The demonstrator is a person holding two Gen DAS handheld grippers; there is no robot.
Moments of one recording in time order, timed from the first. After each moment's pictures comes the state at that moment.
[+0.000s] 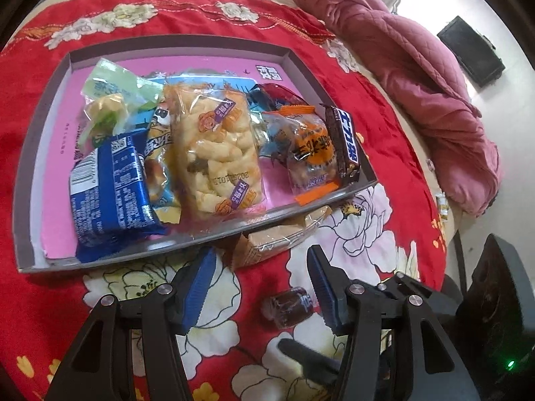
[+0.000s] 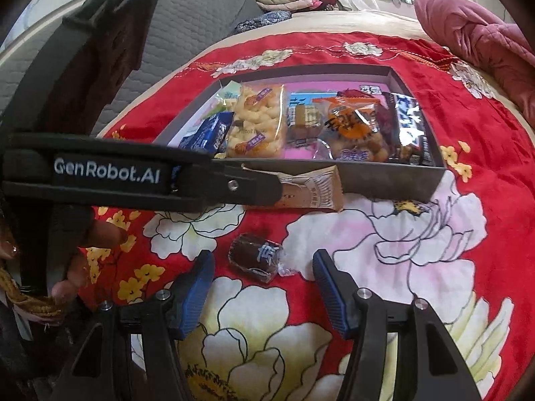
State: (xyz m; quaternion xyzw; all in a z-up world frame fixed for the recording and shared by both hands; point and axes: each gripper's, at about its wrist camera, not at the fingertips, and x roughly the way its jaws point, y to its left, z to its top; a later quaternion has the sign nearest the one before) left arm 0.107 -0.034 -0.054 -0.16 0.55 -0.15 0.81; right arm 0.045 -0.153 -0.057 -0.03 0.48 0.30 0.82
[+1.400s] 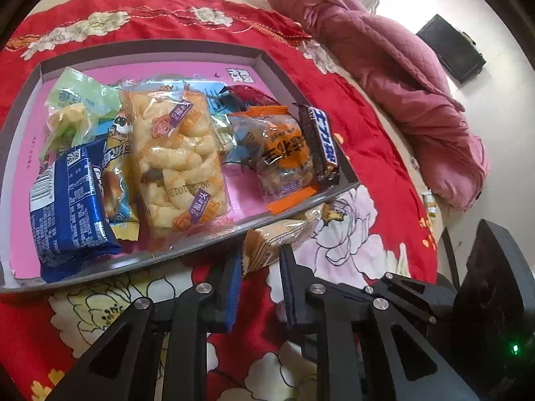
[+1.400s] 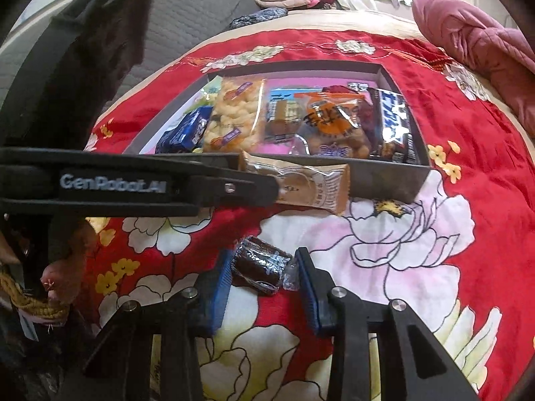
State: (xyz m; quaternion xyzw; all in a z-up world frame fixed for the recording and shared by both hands) left arm 0.112 -0.050 -0.058 -0.16 0.52 -0.19 0.82; right arm 0.056 -0.166 -0.062 -0.04 0.48 0.29 0.83
